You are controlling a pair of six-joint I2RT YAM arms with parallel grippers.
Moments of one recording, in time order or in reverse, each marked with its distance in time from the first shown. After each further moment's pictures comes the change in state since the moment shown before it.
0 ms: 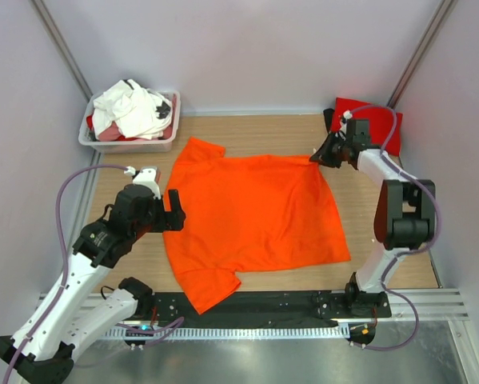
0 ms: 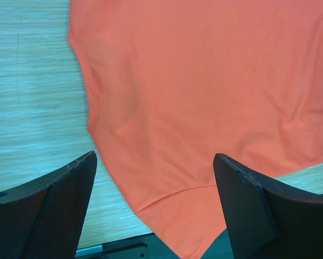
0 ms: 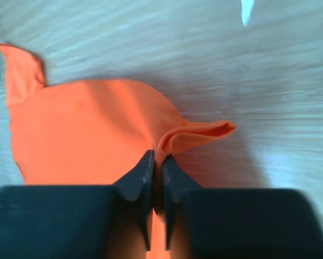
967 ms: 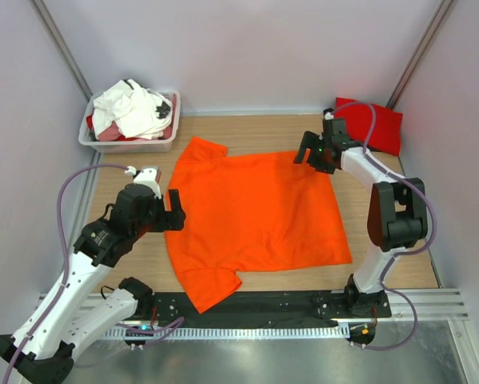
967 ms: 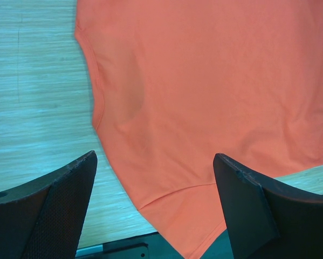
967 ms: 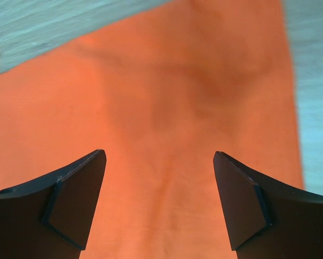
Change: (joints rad) left arm 0.000 0.005 0.000 0.000 -0.003 0.000; right arm 0.143 -0.091 -0.002 -0.120 0.315 -0.040
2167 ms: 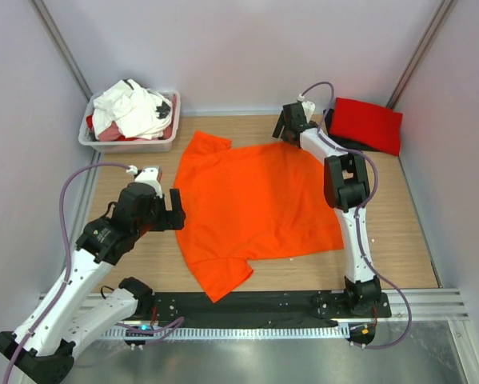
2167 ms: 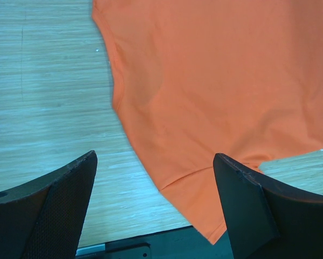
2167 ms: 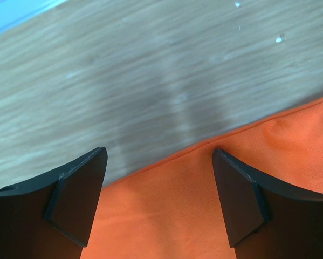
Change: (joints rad) left arm 0.000 0.023 0.000 0.000 -0.012 0.002; right arm 0.144 0.676 0.728 0.049 0.392 0.087
